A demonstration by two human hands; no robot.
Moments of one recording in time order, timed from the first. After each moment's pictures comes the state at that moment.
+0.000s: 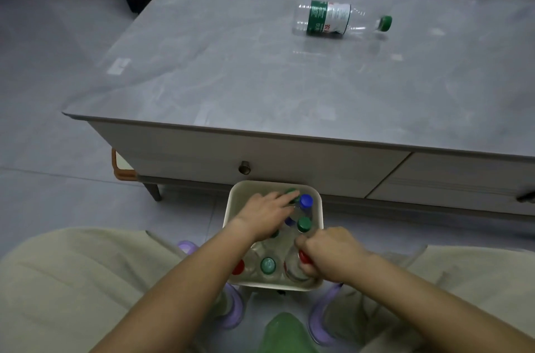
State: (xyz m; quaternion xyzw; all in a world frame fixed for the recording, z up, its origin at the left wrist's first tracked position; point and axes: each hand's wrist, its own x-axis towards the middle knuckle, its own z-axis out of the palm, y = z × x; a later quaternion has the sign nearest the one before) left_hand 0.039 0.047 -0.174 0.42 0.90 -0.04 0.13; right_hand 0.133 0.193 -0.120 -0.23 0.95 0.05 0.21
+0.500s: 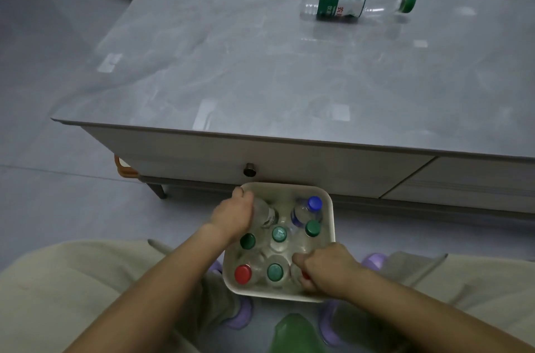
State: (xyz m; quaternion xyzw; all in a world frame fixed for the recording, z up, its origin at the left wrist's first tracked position) left_hand 0.015 -0.010 -0.198 0.17 0.96 0.04 0.22; right_hand 0.123 0.189 -0.177 -0.25 0.94 -0.01 0.25
